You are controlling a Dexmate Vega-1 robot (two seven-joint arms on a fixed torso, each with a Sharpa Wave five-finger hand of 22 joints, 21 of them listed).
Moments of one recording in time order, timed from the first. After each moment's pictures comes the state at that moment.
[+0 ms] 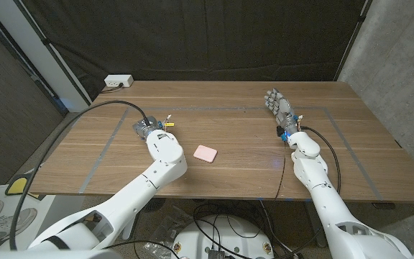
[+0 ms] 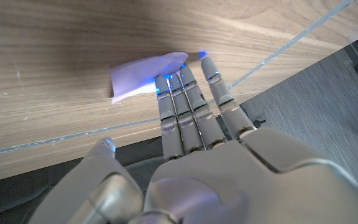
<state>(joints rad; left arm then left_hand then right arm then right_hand) 0.78 0.37 0.67 -1.65 1.06 1.30 -0.14 0.23 -0.04 0.34 0.12 0.21 0.89 0.06 0.25 0.18 0.86 -0.03 0.24 0.20 0.81 -0.09 0.26 0.19 0.56 0.06 0.63 0.18 -0.87 -0.08 0.03 -1.24 0.20 0.26 0.22 0.24 0.13 0.39 -0.04 0.18 0.26 -0.01 0.18 0.18 0.32 0.09 0.24 0.18 0.18 0.06 0.19 0.18 0.08 0.04 0.29 0.21</state>
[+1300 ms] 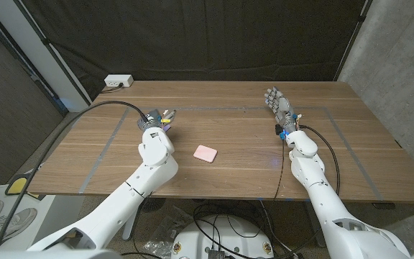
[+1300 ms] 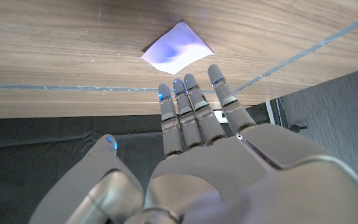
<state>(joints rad) 0.92 0.42 0.52 -1.90 0.88 1.05 -0.03 0.23 -0.02 0.33 0.13 0.21 0.65 -0.06 0.18 0.19 0.68 -0.02 0.18 0.20 0.63 -0.06 0.19 0.19 0.41 0.11 0.54 0.18 -0.85 -0.07 0.02 -1.20 0.19 0.30 0.20 0.23 0.14 0.40 -0.04 0.18 0.26 -0.01 0.18 0.18 0.32 0.09 0.24 0.18 0.19 0.06 0.19 0.18 0.09 0.05 0.29 0.21</state>
